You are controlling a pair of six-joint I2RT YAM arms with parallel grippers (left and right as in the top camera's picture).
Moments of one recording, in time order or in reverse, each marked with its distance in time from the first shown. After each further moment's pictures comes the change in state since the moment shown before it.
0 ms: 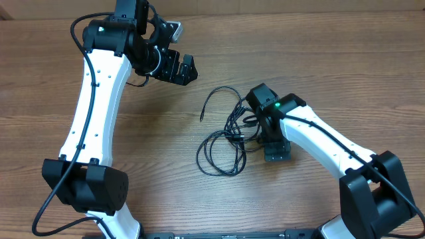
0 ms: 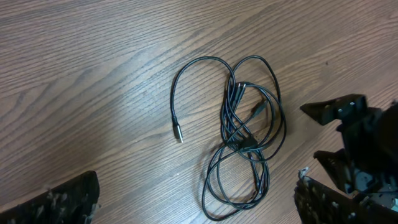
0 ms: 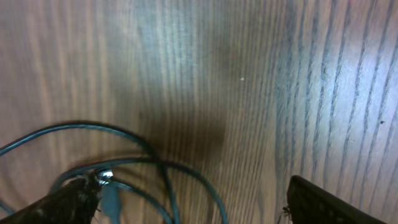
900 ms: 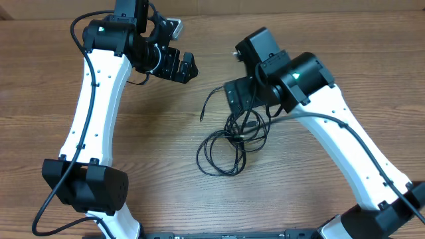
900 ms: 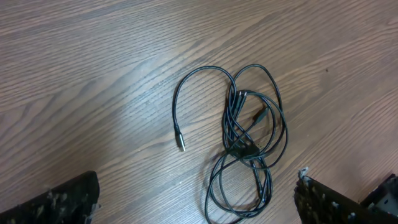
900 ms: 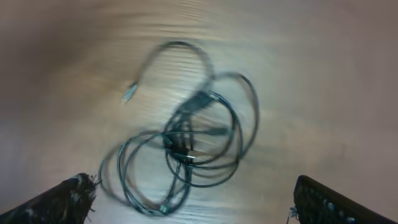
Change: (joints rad) left arm 0.000 0.000 0.000 0.033 0.000 0.002; right arm 0.067 -0.011 0.678 -0.304 -0.040 -1.652
